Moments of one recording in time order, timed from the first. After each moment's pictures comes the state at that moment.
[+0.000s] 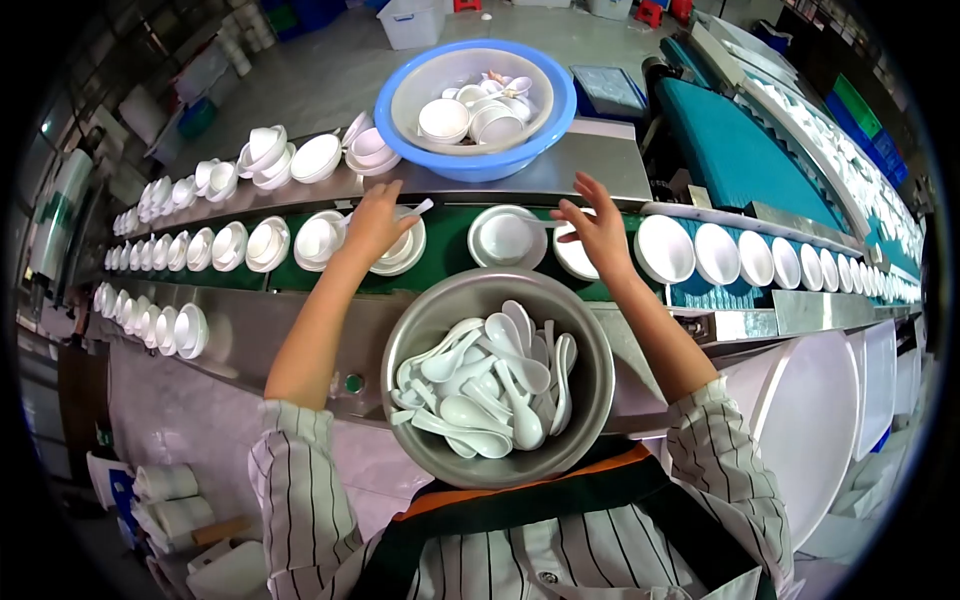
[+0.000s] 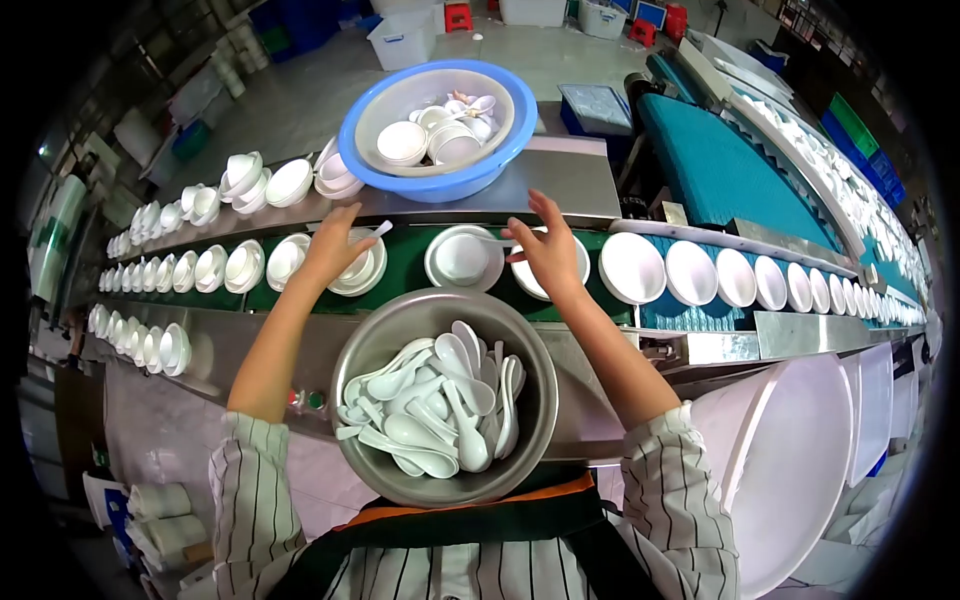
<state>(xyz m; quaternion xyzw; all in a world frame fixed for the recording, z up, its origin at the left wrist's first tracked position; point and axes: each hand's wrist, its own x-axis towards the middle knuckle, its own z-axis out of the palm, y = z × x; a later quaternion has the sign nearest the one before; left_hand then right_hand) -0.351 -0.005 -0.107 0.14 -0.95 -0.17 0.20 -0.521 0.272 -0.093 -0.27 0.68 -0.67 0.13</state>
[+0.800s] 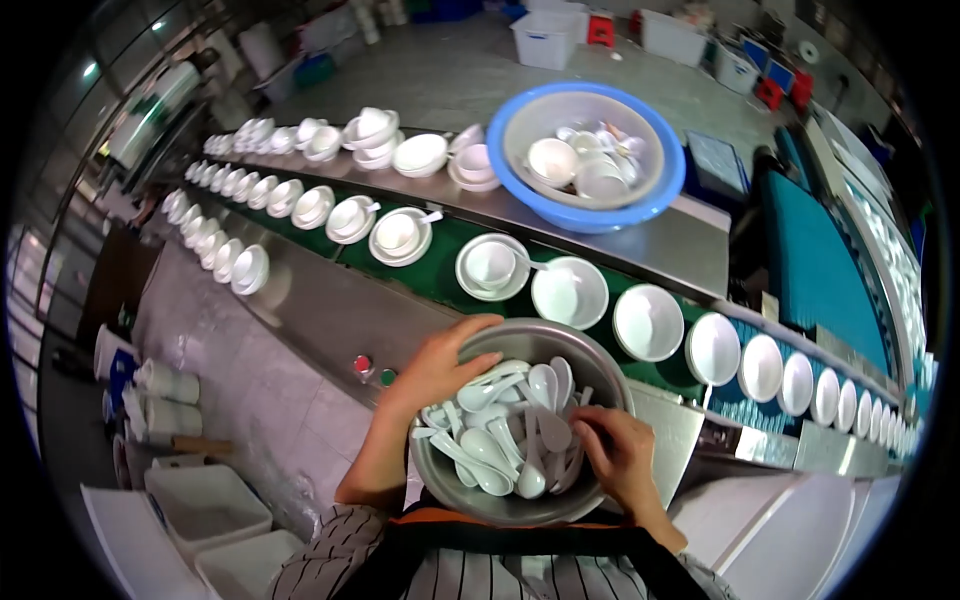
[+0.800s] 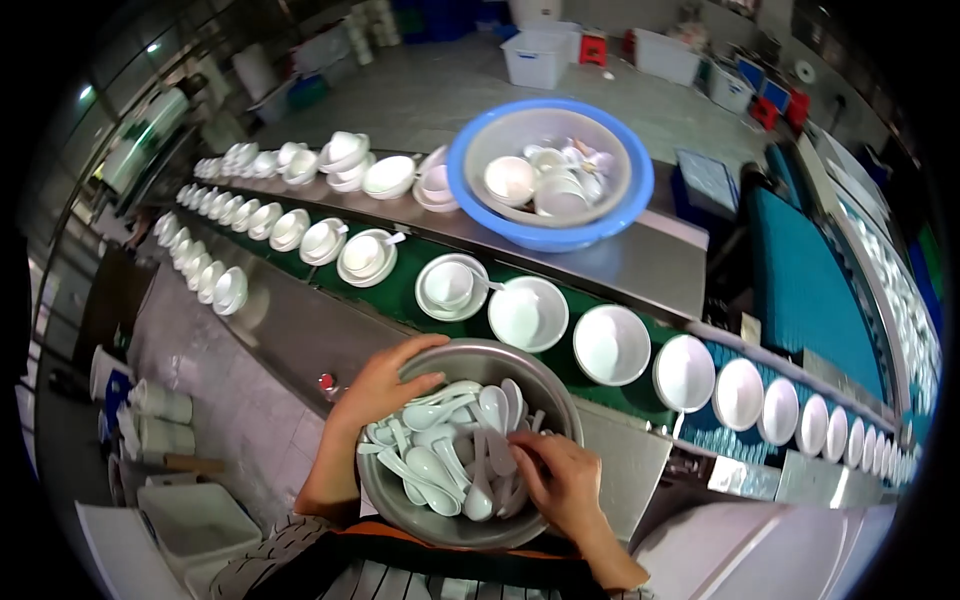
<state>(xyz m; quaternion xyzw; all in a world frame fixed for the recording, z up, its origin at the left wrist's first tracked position) -0.256 0.143 -0.079 0.24 -0.83 -0.48 0.16 -0.401 0.362 -0.072 -0.51 0.71 -0.47 0.10</state>
